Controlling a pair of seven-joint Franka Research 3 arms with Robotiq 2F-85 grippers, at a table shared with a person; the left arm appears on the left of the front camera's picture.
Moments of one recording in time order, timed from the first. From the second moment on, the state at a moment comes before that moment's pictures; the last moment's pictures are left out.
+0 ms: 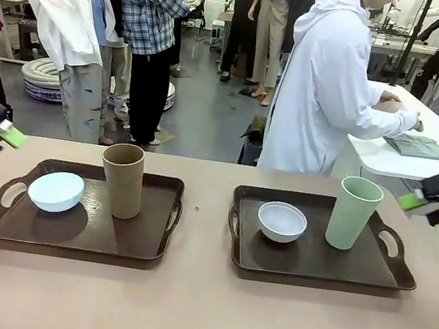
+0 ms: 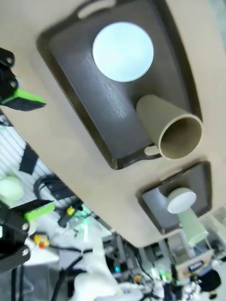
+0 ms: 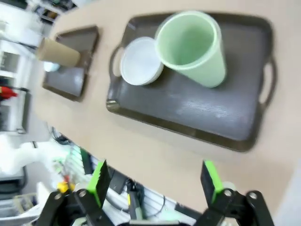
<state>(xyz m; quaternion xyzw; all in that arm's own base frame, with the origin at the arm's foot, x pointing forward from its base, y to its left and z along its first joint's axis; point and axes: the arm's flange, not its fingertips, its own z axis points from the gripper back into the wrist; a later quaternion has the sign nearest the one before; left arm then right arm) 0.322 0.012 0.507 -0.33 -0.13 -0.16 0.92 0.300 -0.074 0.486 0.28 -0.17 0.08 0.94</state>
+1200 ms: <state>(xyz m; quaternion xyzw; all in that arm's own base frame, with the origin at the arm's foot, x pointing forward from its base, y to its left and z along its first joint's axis) 0.328 0.073 0.493 -0.35 -0.11 -0.06 0.93 0.216 -0.214 0.427 0.35 -0.17 -0.05 0.92</state>
